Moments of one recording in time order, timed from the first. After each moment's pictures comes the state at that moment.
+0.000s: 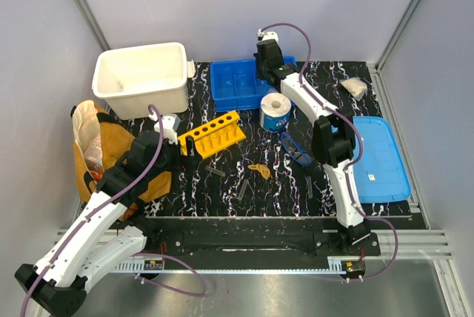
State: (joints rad) left arm -0.53 0.74 0.81 -0.65 -0.04 -0.33; right arm 0.47 2.31 2.16 -0.38 0.27 0.21
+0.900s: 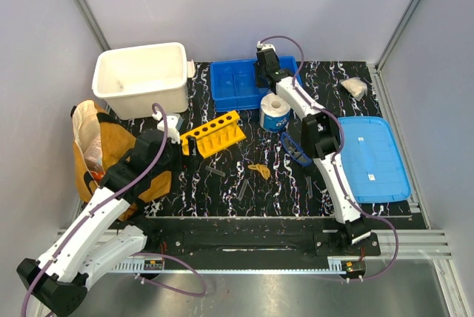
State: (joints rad) left arm -0.53 0.77 0.81 -0.66 -0.03 -0.33; right arm 0.41 2.65 2.46 -0.46 0.16 0.24
